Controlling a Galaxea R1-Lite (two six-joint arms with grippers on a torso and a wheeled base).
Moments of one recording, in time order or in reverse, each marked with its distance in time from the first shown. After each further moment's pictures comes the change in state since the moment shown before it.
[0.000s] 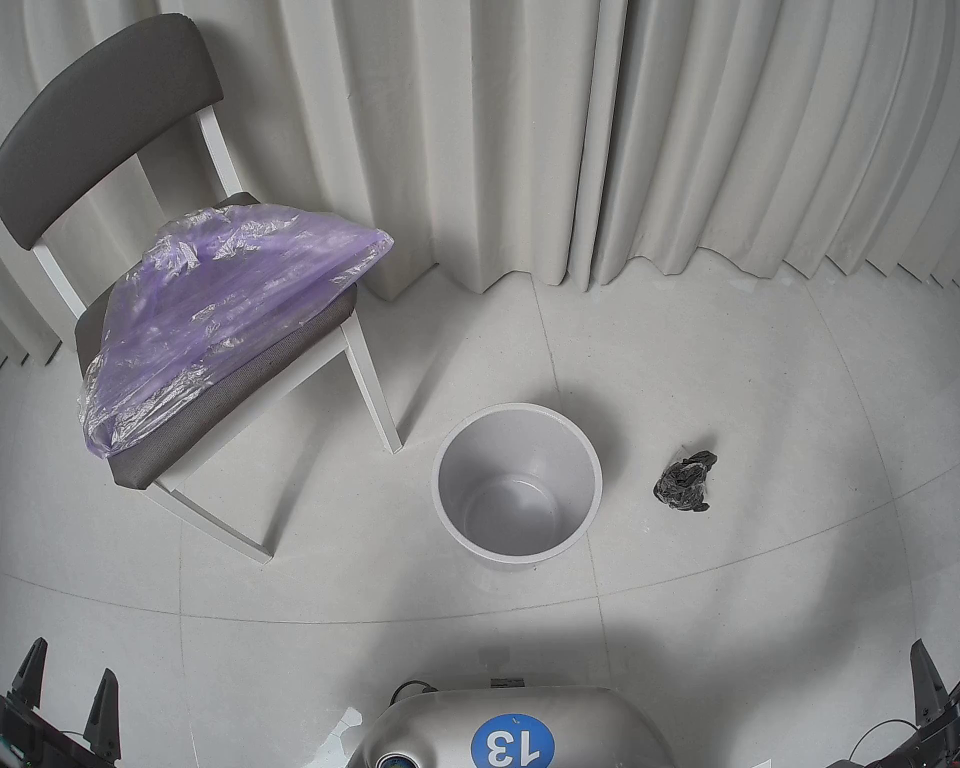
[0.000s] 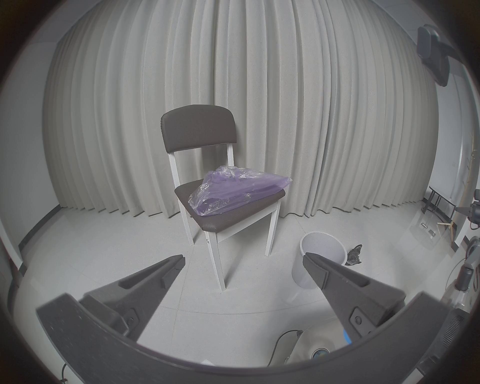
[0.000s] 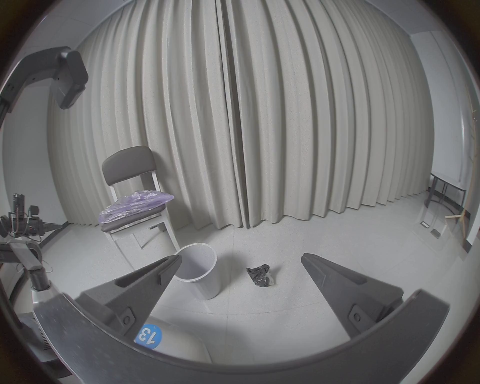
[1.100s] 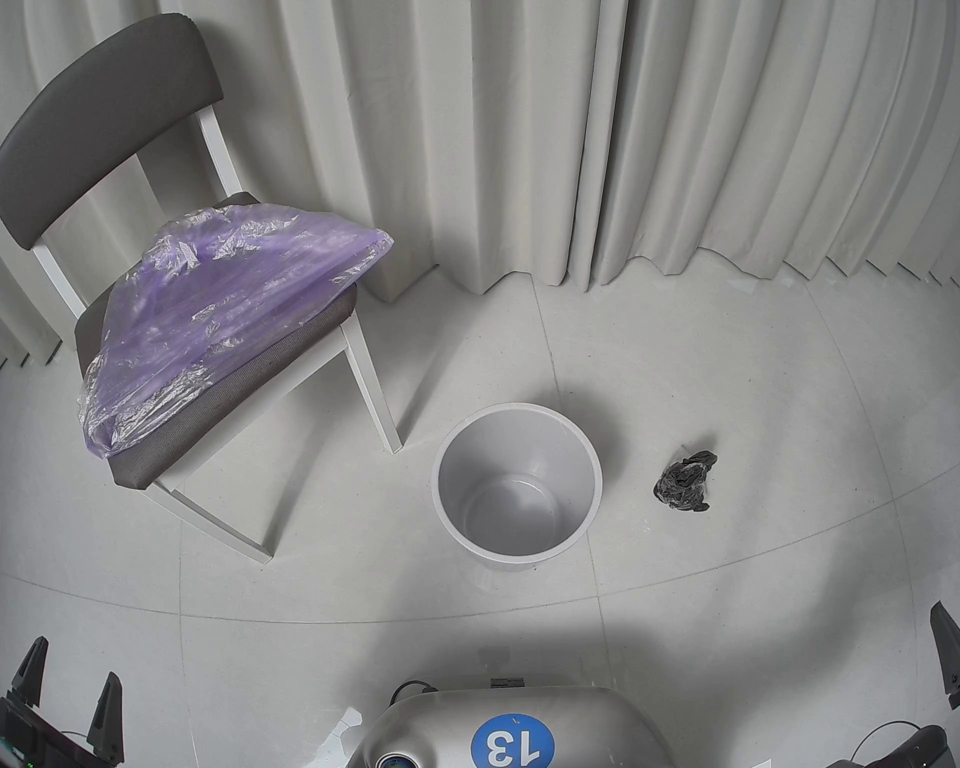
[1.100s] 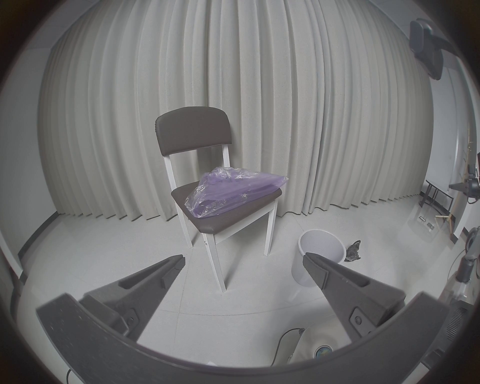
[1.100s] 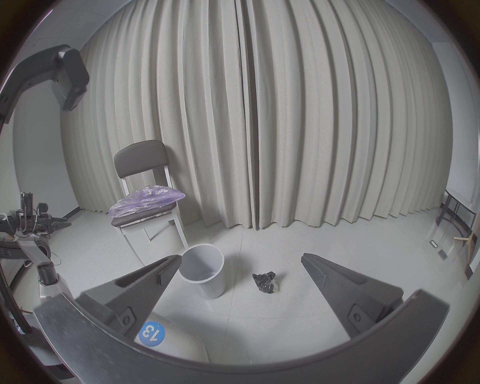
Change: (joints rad) left arm 0.001 0.000 0.000 -0.003 -0.028 0.036; right arm -0.013 0.236 -0.180 -0.025 0.136 -0.077
